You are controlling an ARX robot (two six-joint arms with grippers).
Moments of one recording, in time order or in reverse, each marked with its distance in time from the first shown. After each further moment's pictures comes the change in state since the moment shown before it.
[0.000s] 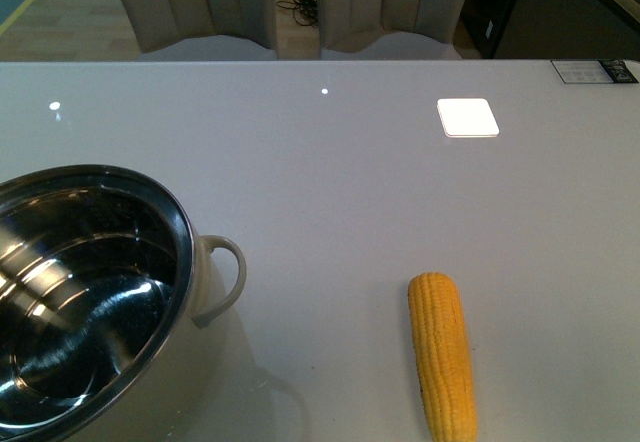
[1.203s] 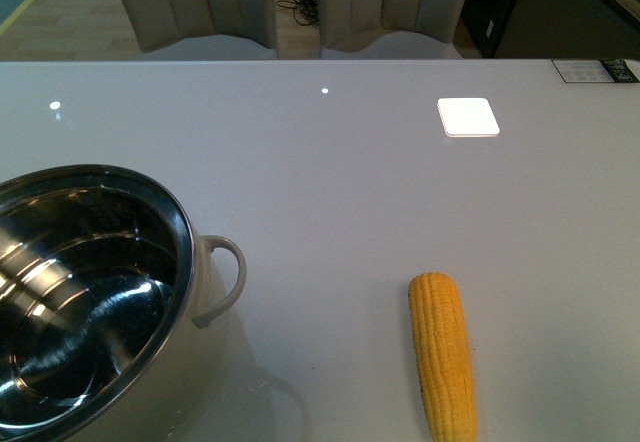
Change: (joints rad) left arm 0.000 -0.001 0.000 0.000 0.000 0.002; right arm 0.167 0.497 0.174 -0.486 0.270 0.173
